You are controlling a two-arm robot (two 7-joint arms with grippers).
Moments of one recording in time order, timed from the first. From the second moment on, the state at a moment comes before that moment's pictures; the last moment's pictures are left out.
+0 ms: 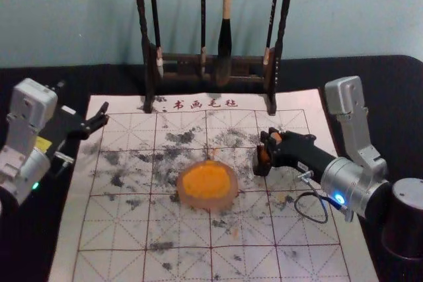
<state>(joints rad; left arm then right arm) -0.20 0.60 0.45 -1.41 -0.25 -0.12 0.03 0.12 0.38 -0.37 -1.56 0.45 0.28 0.20</state>
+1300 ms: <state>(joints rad) -0.20 0.60 0.45 -1.41 -0.25 -0.12 0.03 0.43 0.46 -0.54 -1.46 0.37 0.22 0.60</state>
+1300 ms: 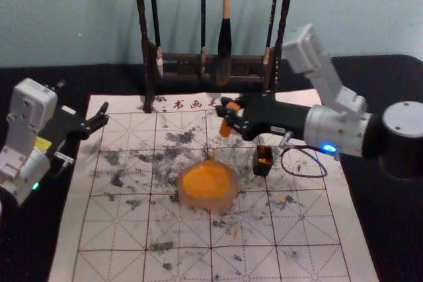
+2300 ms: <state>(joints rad) -0.20 0.60 0.45 -1.41 -0.25 -0.12 0.03 0.58 0.42 -0.71 -1.28 0.40 0.32 0.71</state>
